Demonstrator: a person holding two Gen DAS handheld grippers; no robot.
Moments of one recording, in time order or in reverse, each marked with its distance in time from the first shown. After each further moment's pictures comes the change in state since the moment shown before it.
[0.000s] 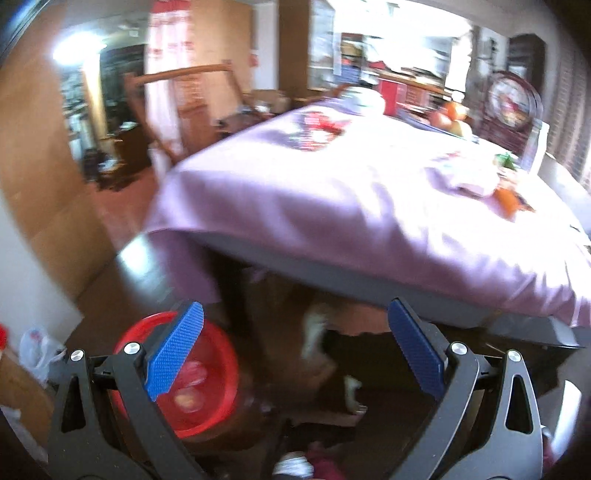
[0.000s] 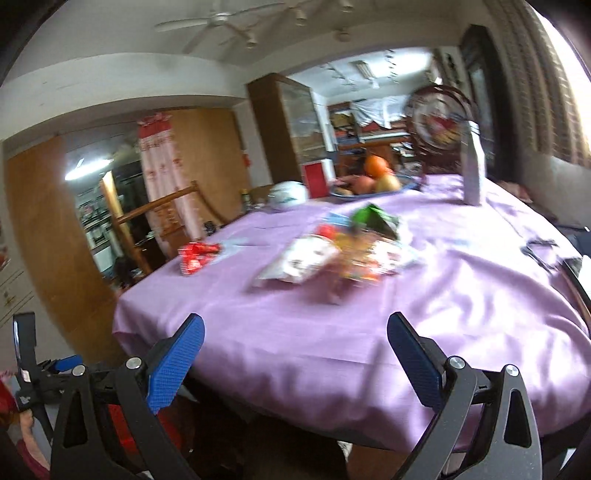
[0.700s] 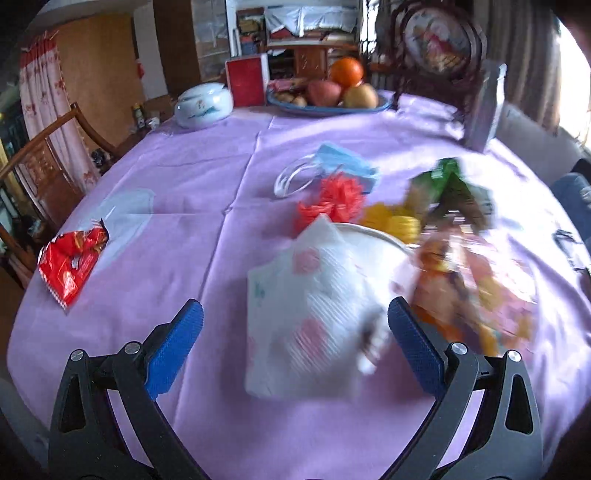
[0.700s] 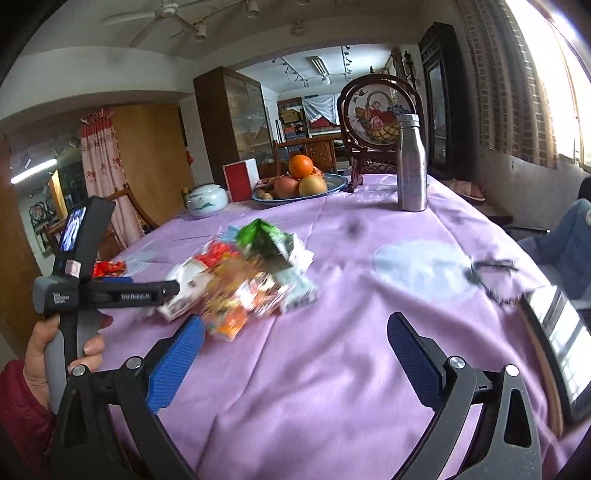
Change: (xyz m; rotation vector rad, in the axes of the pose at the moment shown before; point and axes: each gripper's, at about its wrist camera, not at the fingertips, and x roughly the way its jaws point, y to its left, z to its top) left arm 0.175 -0.225 0.159 0.271 0.112 -0.156; right arm 0.066 -0.097 0.048 0.003 0.024 -0.212
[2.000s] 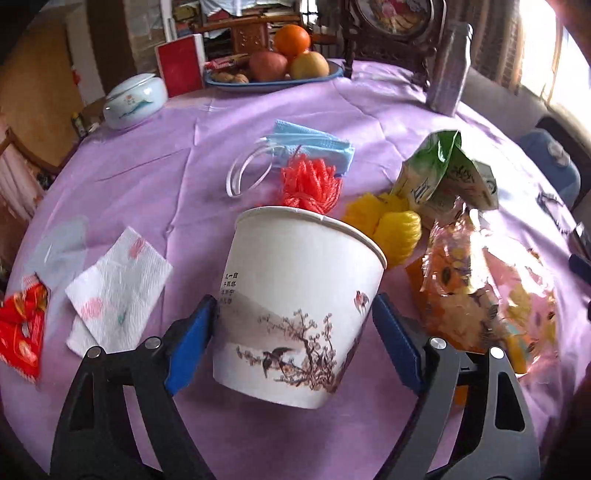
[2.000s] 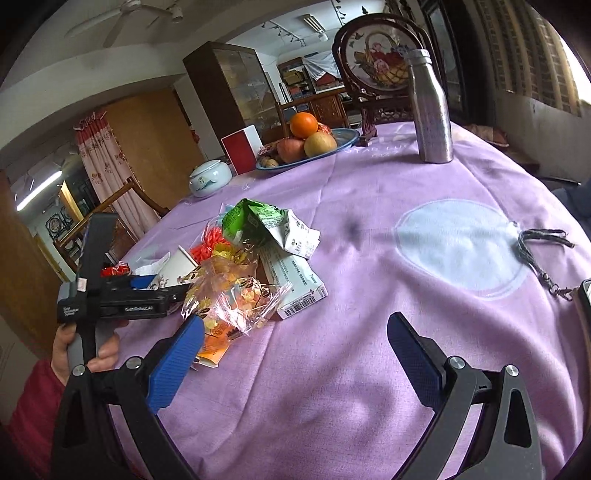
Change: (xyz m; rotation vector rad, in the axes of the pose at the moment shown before) left arm 0.036 0.002 0.022 0.152 0.072 -0.178; right arm 0.065 -0.025 0.017 0.128 0.175 0.134
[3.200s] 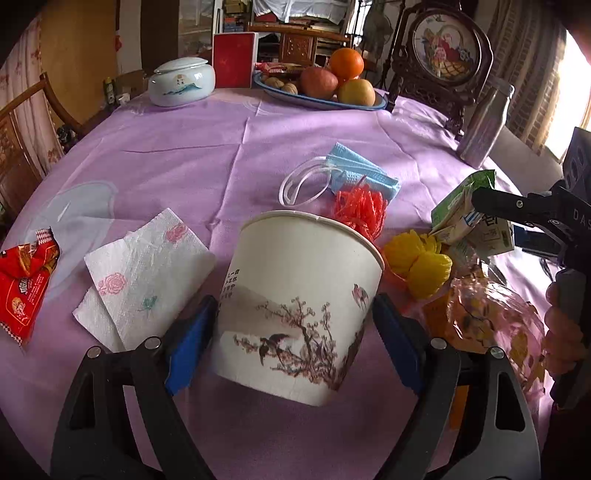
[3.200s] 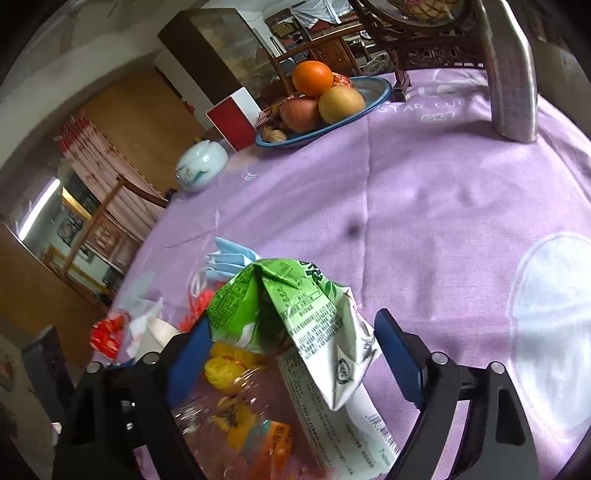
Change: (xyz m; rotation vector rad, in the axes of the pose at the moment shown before) left arm -0.009 0.037 -0.001 -0.203 -0.055 -0.015; right arm 0.146 0.013 0.104 0.137 0.223 0.107
